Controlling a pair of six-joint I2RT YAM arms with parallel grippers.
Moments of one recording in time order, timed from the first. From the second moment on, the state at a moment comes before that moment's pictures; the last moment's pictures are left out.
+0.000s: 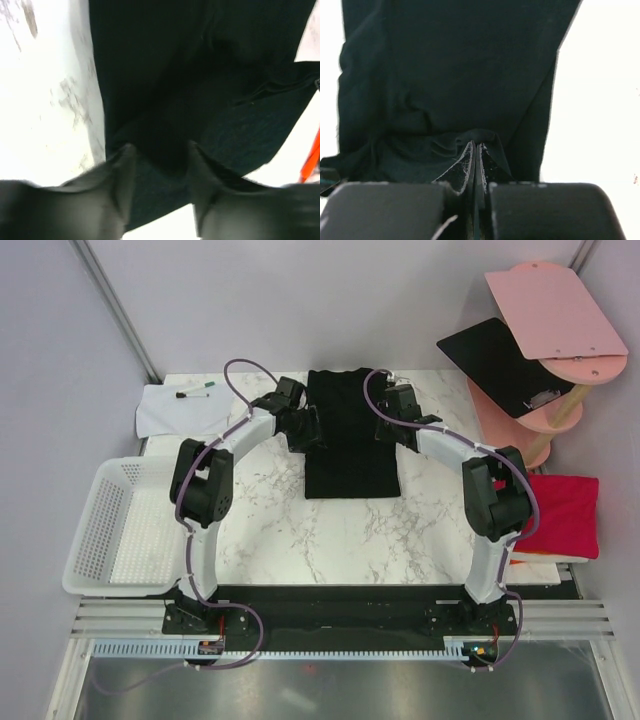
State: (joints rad) left arm -0.41 2.11 1.69 -0.57 0.22 -0.59; right arm 0.35 1.92 1.37 -0.16 0.08 0.39
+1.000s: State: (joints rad) left arm -0.38 1.76 1.02 -0.26 0.32 -0.65; right arm 0.35 1.61 0.83 -0.12 0.08 0.59
